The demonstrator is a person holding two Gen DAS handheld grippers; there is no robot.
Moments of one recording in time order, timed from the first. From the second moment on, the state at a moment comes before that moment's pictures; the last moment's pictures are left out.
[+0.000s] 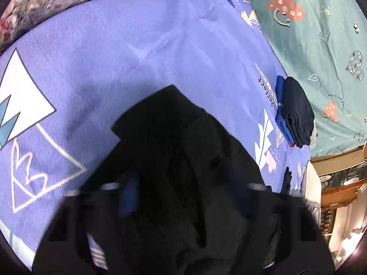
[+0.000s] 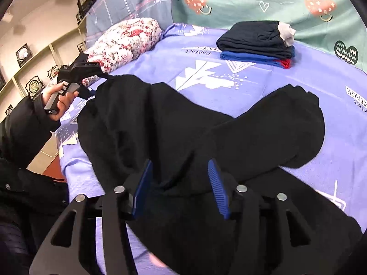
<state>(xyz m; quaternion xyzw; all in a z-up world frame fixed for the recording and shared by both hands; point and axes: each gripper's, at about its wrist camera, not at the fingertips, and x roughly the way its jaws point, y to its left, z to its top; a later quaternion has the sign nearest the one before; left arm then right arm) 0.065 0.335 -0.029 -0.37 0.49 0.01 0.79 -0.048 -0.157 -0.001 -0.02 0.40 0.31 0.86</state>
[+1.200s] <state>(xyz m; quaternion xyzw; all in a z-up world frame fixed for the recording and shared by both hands) -0.038 0.316 -0.008 -0.29 0.45 -0.02 0.85 -0.096 -0.184 -0.030 0.11 0.46 0.24 0.85</state>
